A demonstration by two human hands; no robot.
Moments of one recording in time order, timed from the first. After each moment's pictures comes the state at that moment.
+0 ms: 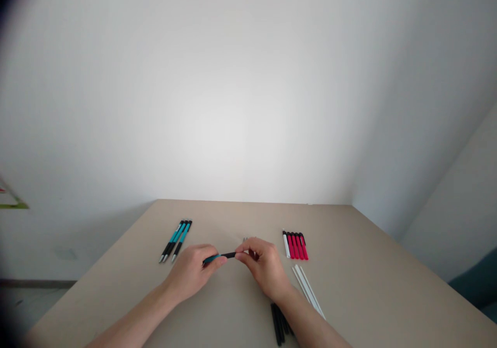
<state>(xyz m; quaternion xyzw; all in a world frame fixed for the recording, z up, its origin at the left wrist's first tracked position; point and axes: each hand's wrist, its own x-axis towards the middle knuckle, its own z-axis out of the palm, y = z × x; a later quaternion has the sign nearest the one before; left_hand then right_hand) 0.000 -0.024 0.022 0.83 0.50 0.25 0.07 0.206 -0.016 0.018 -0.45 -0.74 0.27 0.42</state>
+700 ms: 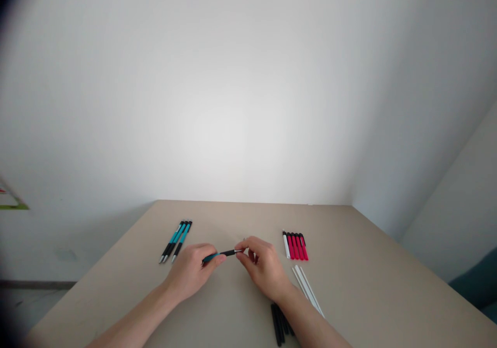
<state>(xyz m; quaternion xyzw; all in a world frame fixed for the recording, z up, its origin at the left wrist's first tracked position) -0.001 -0.023 0.020 0.82 0.52 0.25 0.07 0.209 -0.021 0.023 -0.43 -0.78 0.22 0.39</state>
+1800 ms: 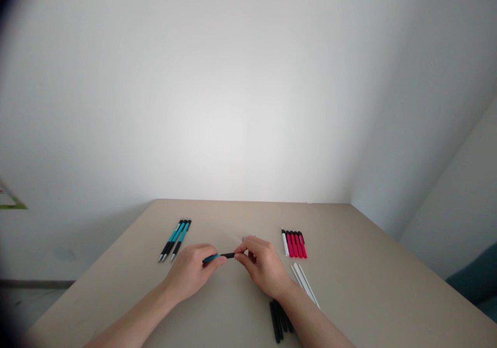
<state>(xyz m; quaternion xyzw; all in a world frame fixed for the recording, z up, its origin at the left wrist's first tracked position) 0.000 -0.024 0.019 0.83 0.50 0.25 0.06 0.211 -0.021 0.027 -0.41 -0.81 0.21 0.37</state>
